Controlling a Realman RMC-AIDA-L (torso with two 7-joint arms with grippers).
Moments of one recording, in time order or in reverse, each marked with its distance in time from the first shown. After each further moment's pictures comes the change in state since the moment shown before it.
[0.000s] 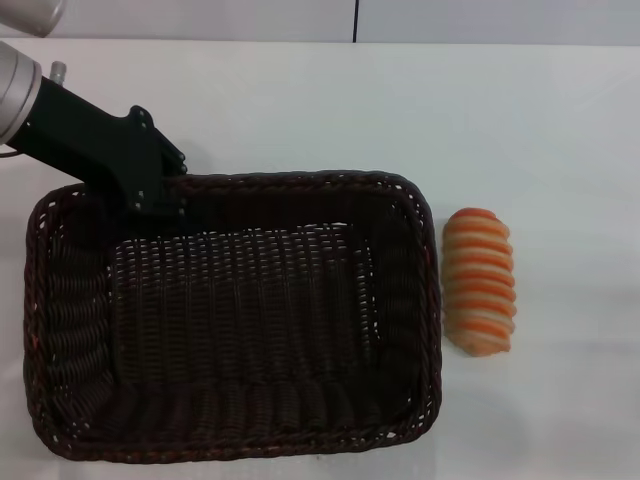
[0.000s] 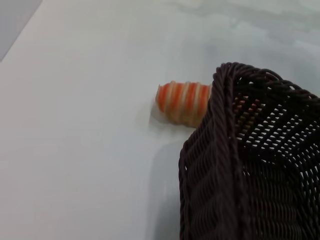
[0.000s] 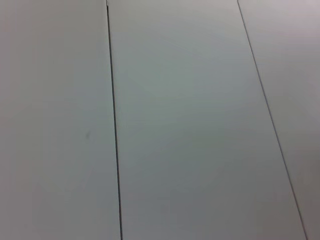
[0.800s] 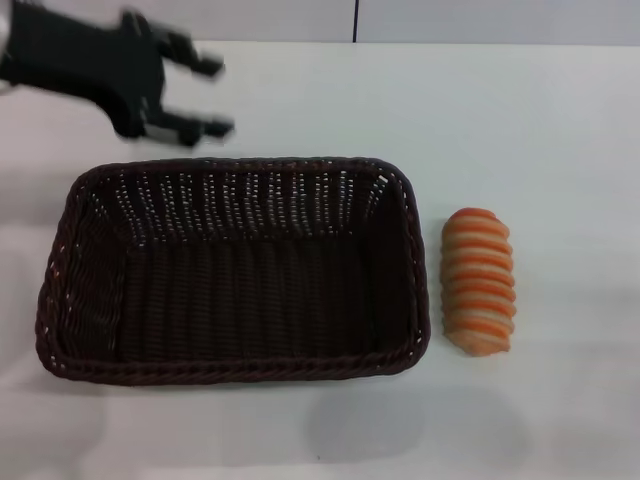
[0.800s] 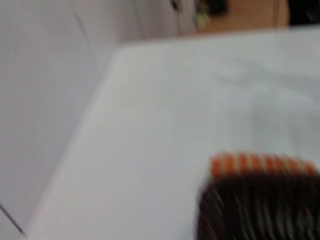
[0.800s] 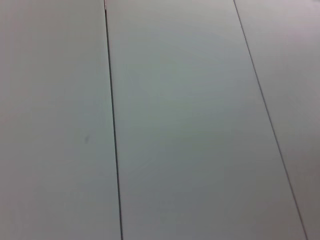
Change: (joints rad) left arm 0.020 -0.018 -0.175 -0.046 -0.173 0.055 0.094; right arm -0.004 0.000 -0.008 0.011 -0.001 -0.007 -0.001
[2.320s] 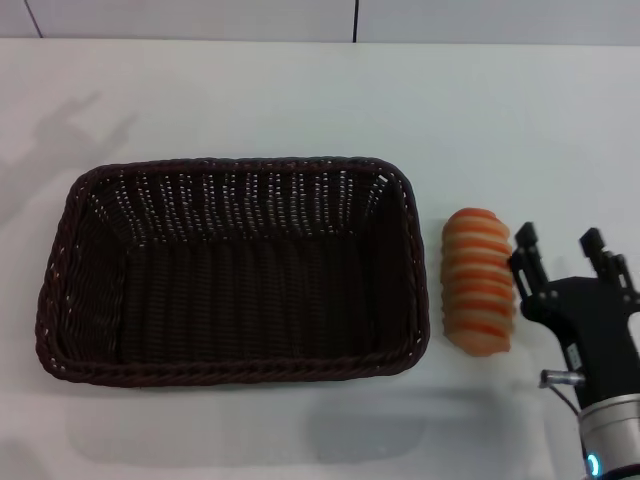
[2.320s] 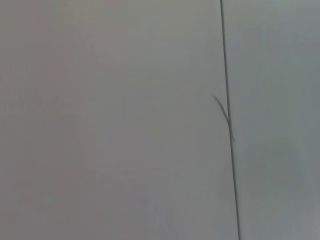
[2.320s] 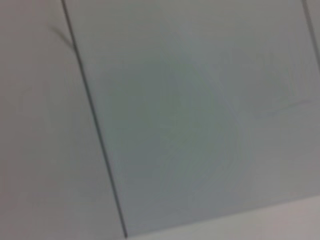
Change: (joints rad) left arm 0.326 -0.034 -0.241 0.006 -0.503 0.344 -0.022; right arm -0.011 -0.006 -0.394 0.320 0.068 0.406 -0.151
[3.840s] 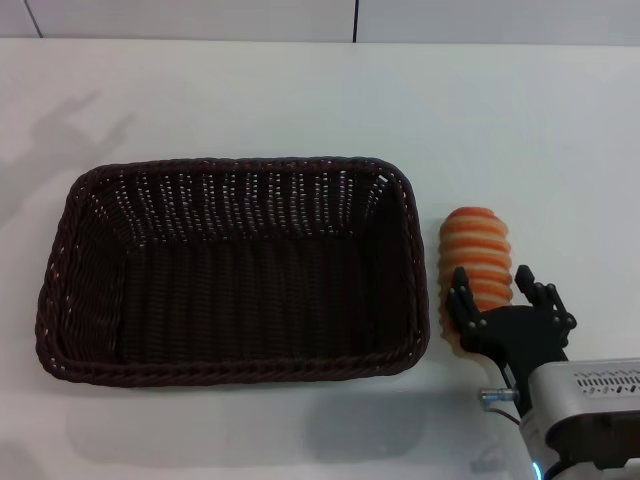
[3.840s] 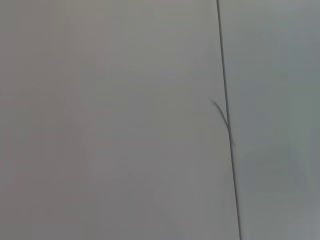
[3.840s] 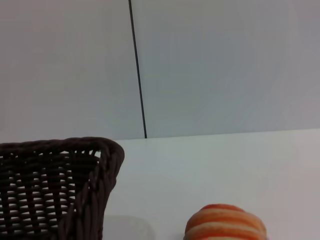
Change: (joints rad) left arm 0.008 0.002 0.000 -0.033 -0.004 -0.008 -0.012; right arm 0.040 -0.005 -0.001 0.161 0.226 0.221 -0.360
